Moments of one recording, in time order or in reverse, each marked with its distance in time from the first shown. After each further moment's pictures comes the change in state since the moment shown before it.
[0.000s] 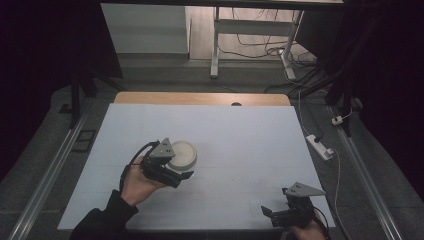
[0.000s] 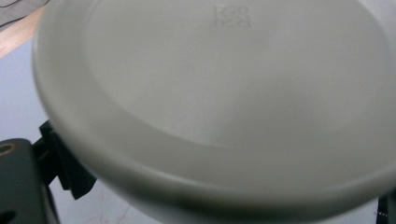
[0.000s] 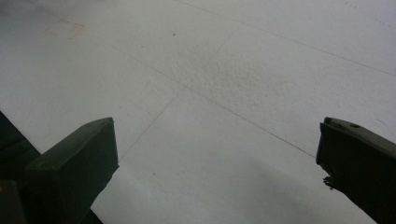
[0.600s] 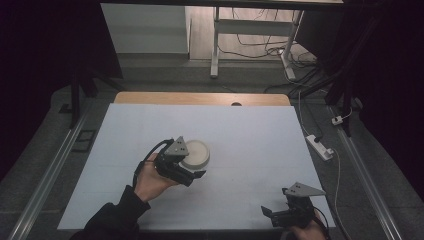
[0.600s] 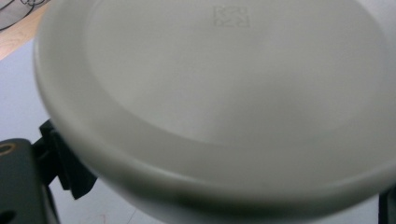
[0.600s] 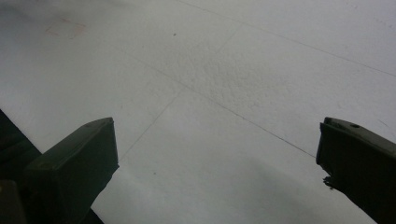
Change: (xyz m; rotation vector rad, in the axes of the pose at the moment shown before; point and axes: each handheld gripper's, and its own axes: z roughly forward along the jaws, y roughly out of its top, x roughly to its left) left arm -0.008 0.019 0.024 -0.006 -0.041 0.035; right arm 0.000 0.000 0.000 0.000 0.000 -0.007
